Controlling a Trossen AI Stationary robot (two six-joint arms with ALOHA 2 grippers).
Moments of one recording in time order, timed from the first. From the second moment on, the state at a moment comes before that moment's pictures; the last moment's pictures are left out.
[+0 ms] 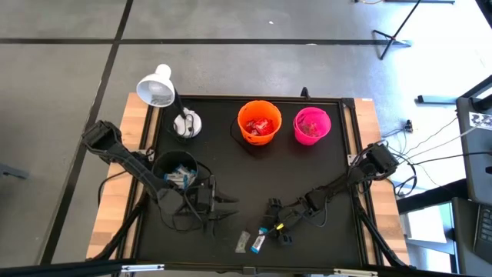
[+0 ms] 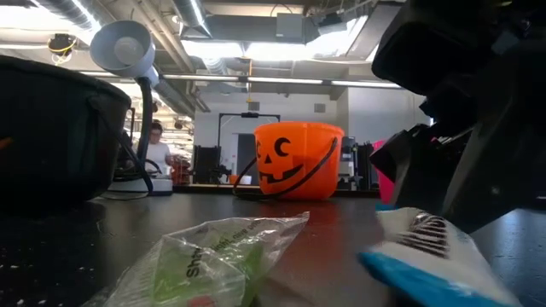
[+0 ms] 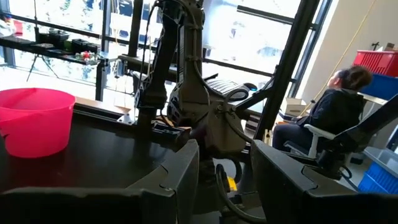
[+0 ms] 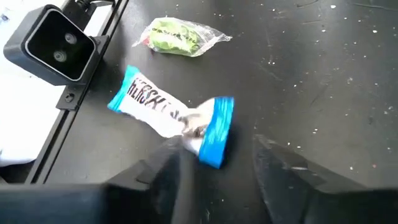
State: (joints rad) left arm -0.64 1.54 0.79 0.79 -0.72 -0.23; right arm 0.55 1.90 0.83 0.38 -0.01 0.46
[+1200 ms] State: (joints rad) left arm -0.62 1.69 0.79 0.78 -0.77 -0.42; right arm 0.55 1.81 0.83 0.41 0.05 0.36
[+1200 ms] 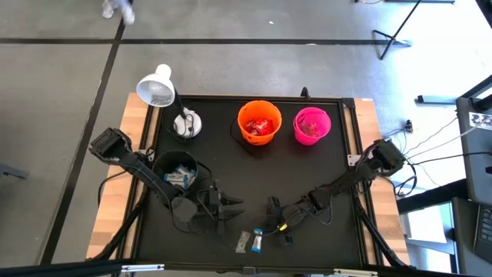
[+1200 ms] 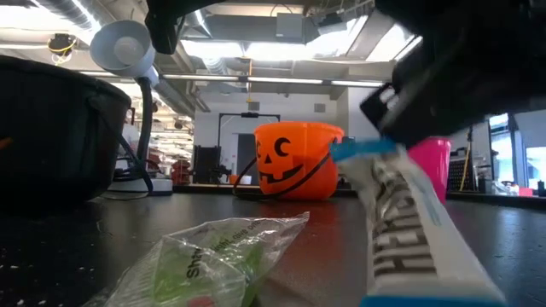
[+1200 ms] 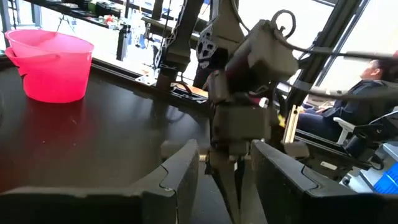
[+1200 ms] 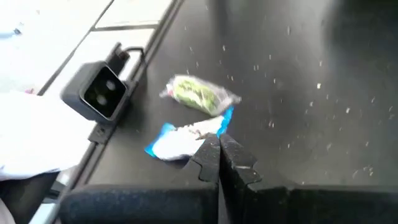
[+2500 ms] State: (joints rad) left arm -0.62 1.69 0.79 0.78 -0.77 -0.42; right arm 0.55 1.83 0.83 0.34 0.07 0.43
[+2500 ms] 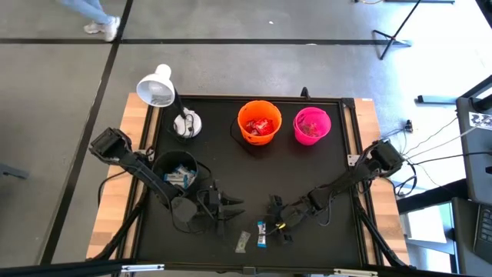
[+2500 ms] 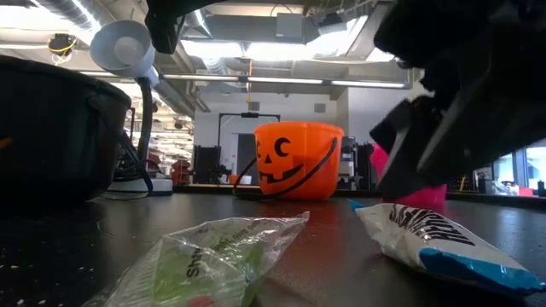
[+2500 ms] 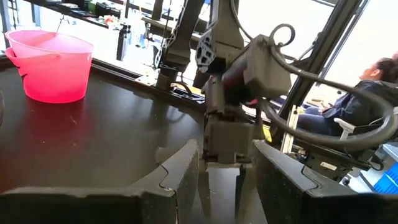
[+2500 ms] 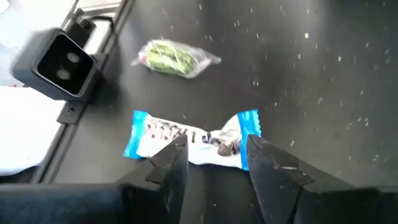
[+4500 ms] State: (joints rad) left arm -0.61 1.69 0.79 0.78 -0.77 -0.42; right arm 0.53 1.79 0.83 0.36 0.05 0.15
